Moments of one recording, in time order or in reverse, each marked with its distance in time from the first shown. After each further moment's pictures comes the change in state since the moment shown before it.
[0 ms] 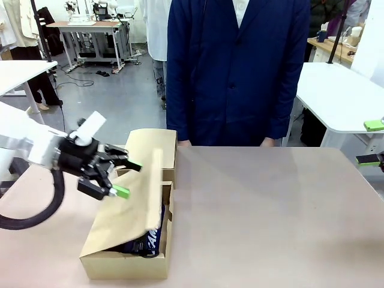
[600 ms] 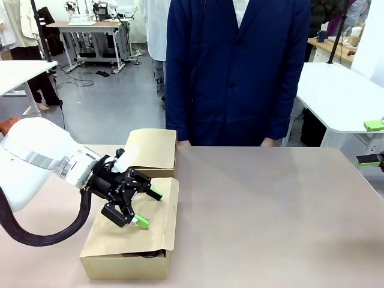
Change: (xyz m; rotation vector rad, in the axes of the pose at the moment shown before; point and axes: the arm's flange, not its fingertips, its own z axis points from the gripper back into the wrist) left arm -0.023 -0.005 -0.066 -0.093 0.147 0.010; right arm 0.000 0.000 0.000 0.000 0.000 0.000
